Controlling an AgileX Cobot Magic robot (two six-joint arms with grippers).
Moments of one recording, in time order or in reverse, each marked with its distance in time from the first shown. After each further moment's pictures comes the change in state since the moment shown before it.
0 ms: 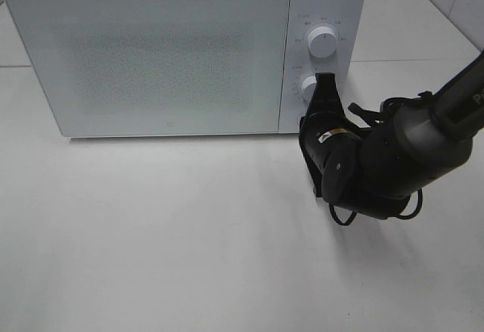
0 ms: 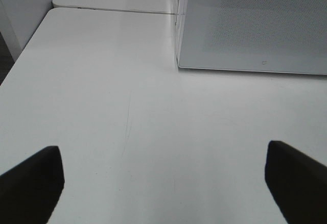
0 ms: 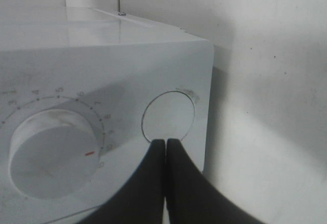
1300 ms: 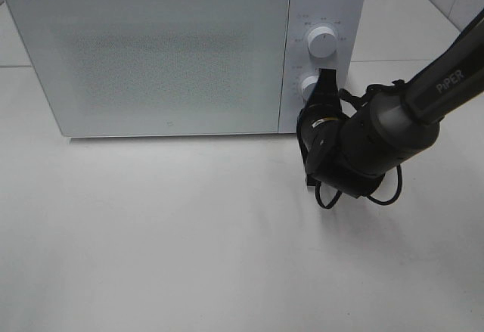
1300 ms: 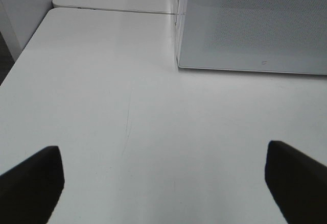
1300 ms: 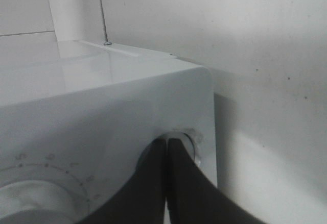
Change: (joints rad) left arm 0.000 0.000 0.000 0.000 0.000 0.000; right arm -0.049 0.083 -0.148 0.109 0.056 -0.019
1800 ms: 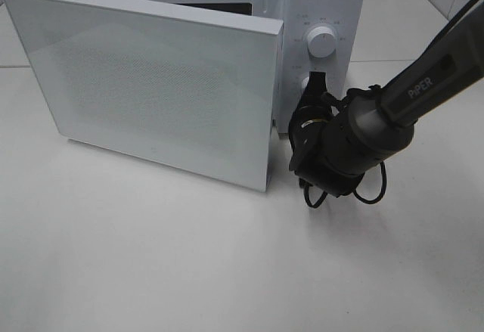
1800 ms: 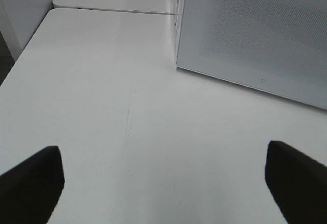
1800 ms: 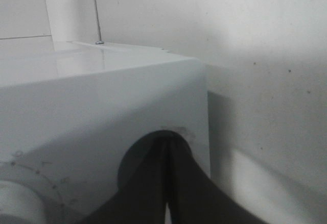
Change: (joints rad) left arm 0.000 0.000 0.000 0.000 0.000 0.000; right arm 0.008 0.066 -0.084 0.064 -0.012 -0.068
